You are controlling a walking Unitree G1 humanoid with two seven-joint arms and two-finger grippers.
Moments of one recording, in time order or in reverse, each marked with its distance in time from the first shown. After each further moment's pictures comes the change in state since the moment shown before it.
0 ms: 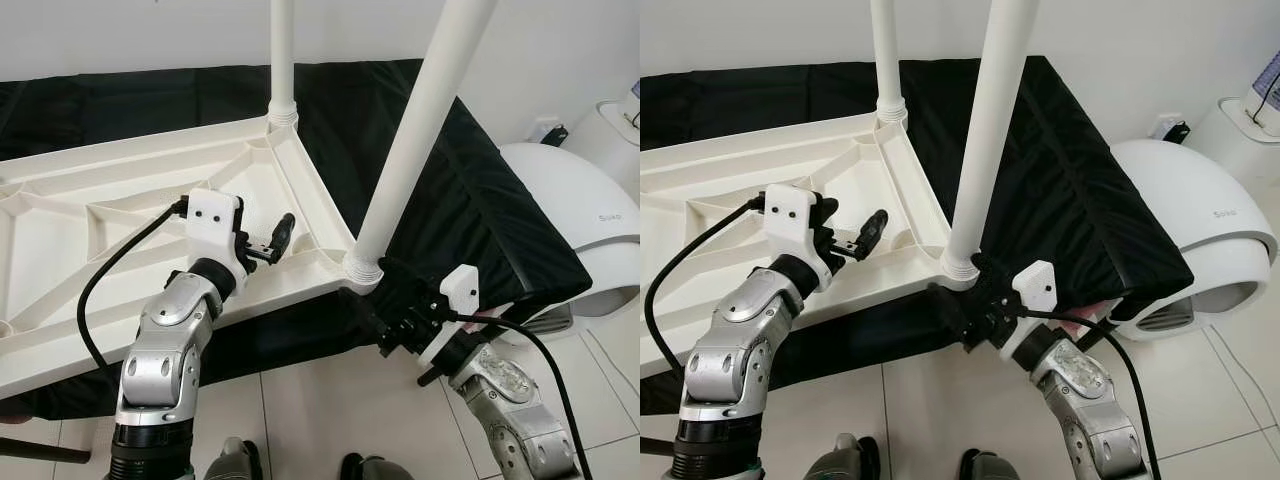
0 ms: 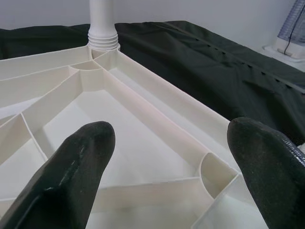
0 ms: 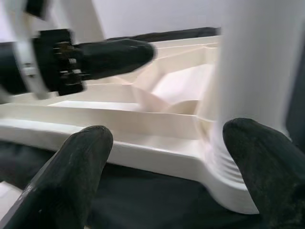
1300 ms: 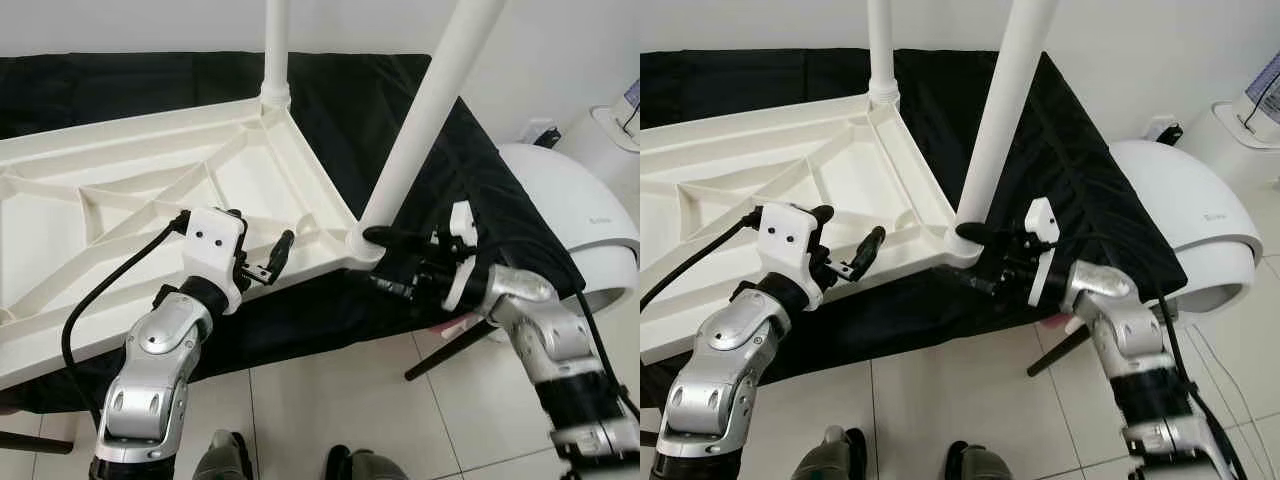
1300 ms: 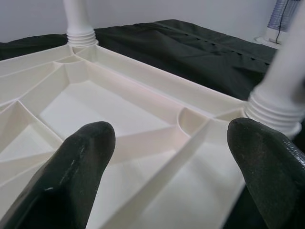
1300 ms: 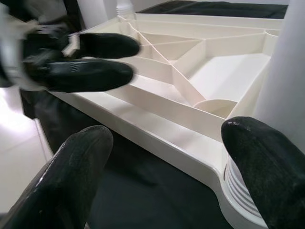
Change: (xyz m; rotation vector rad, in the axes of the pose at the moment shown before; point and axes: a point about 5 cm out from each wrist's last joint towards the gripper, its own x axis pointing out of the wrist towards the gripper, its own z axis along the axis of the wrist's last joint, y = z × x) left arm -0.025 -0.009 0.001 0.139 -0.019 -0.020; right arm 0.042 -0.083 0.023 -0.106 0.140 0.385
